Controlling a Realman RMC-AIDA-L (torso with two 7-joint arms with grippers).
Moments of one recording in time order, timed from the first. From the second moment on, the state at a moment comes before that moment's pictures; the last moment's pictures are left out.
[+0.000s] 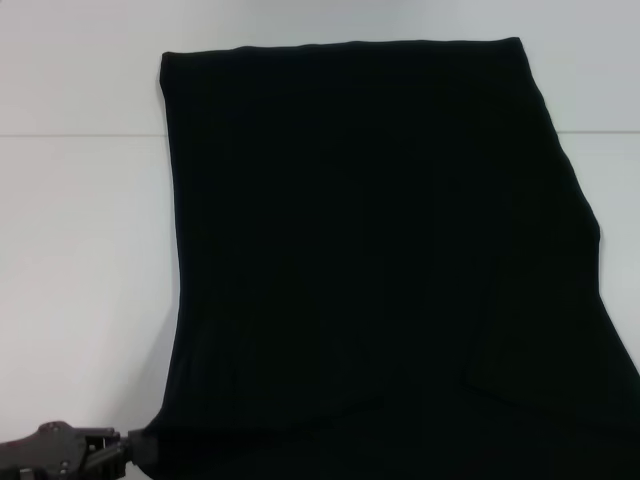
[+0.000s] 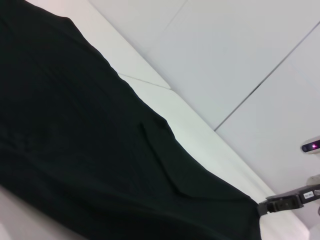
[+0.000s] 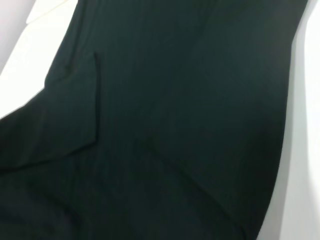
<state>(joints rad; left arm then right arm) -0.27 -2.16 0.31 0.92 2.30 1.99 -1.66 0.29 2.00 -0.31 -0.83 -2.52 -1.78 1.90</state>
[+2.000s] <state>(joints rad) -0.92 -2.14 0.26 0.28 1.92 0.59 -1.34 0.94 2.00 -0.33 -0.26 -2.32 -0.57 1.80</state>
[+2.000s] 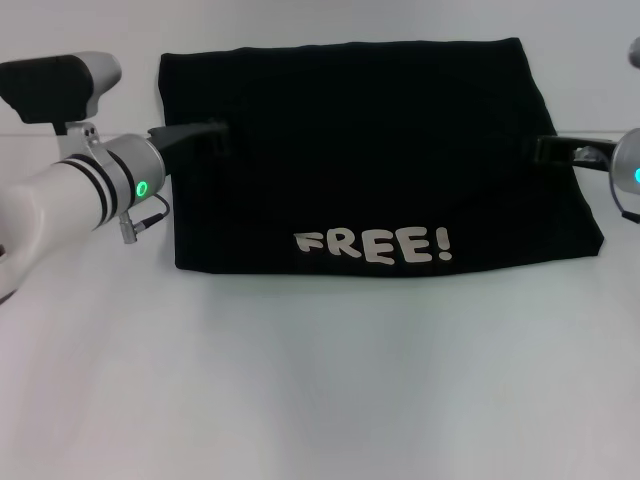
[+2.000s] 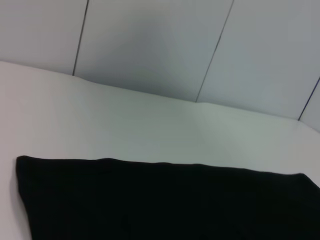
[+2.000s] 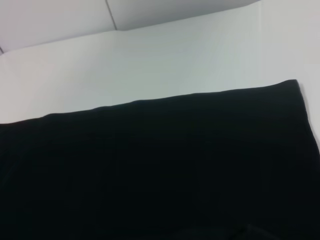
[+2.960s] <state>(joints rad) -0.86 -2.14 0.29 0.35 1.92 0.82 -1.39 0.85 2.03 -0.35 -0.36 -2.32 -0.71 1.79</state>
